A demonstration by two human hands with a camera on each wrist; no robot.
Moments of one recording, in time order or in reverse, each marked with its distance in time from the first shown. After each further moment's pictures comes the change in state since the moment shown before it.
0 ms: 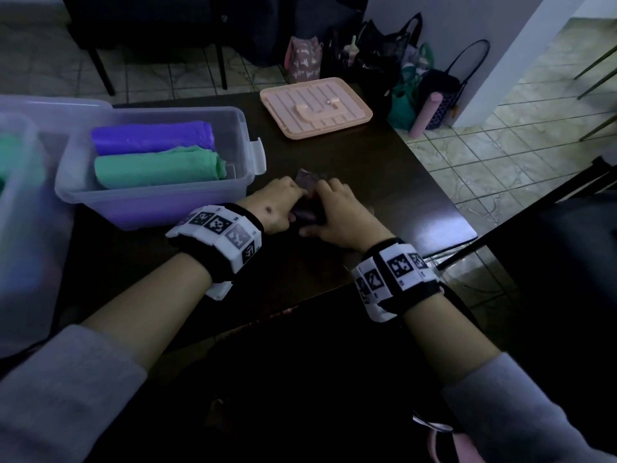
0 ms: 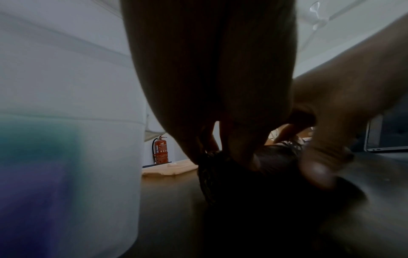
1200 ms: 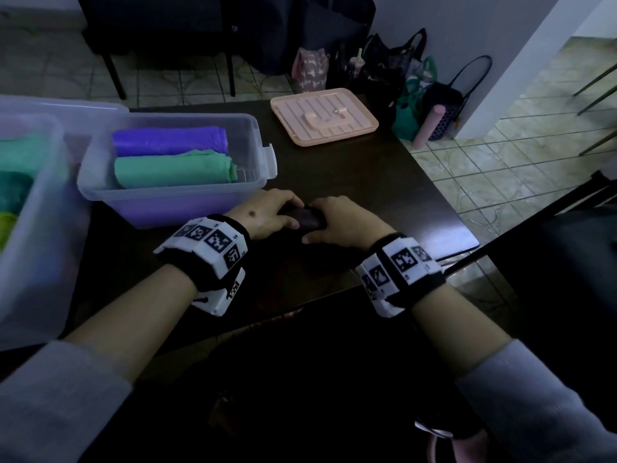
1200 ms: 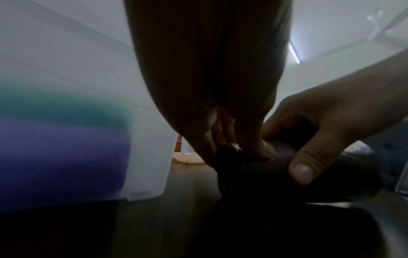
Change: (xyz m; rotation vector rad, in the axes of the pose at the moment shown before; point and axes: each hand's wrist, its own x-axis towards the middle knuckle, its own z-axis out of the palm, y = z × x) left_hand -0.023 -0.022 0.003 -0.348 0.086 -0.075; right_hand 0.005 -0.015 -0.011 0.015 -0.230 -0.002
